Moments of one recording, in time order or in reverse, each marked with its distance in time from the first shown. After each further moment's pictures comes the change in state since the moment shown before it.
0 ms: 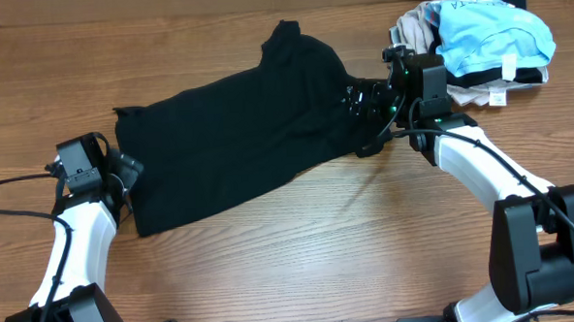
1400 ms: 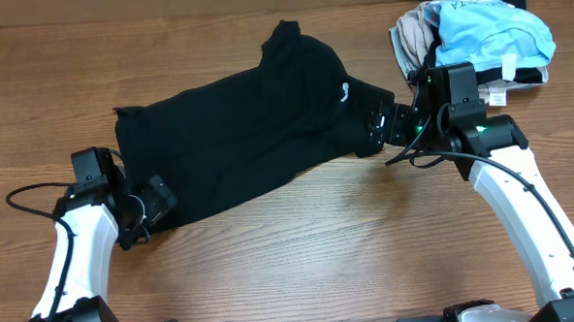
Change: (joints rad) left arm -0.023 -0.041 -0.004 -0.393 0.283 0.187; right arm 0.000 -0.305 0.093 -0.708 0.042 0.078
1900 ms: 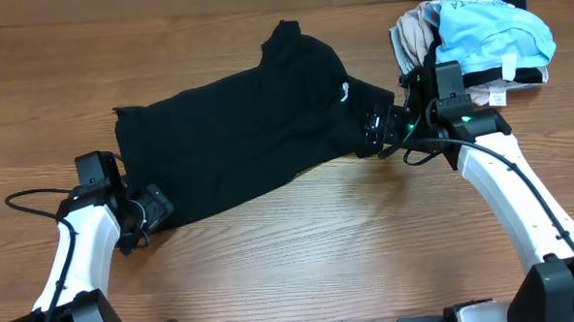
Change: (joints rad) left arm 0.000 0.019 -0.020 -0.006 -0.085 -0.026; right arm 0.000 0.101 -0.002 0.037 -0.009 0.002
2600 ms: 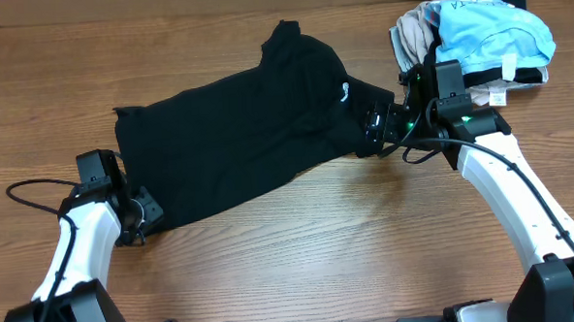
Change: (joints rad) left arm 0.000 0.043 -0.002 0.057 -0.051 0.116; right arm 0.000 0.000 0.000 0.017 -0.003 0.000
